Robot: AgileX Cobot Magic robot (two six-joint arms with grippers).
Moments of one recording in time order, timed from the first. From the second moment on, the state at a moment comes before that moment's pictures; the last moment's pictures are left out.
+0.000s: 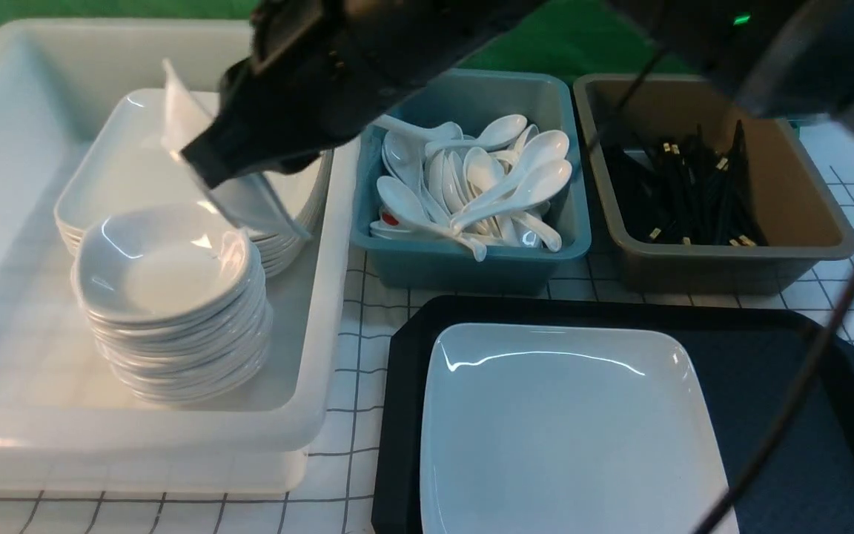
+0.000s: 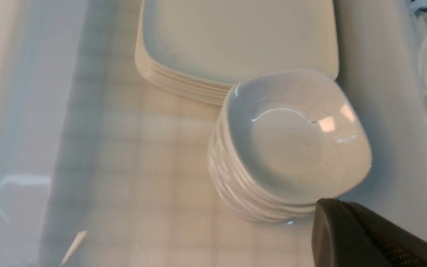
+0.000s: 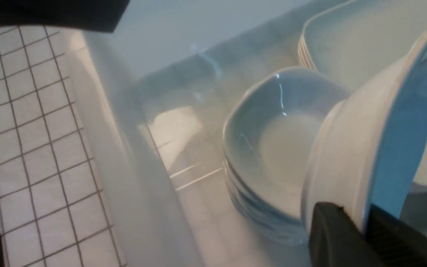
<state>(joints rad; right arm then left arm) 0.88 2.04 -2.20 0.31 0.99 -0.34 0.18 0.99 -1.12 -0.21 1.02 0.06</state>
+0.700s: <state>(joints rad) 0.92 2.27 -2.40 0.27 0.95 -0.39 0.20 0.98 -1.10 -0.21 1.01 0.07</state>
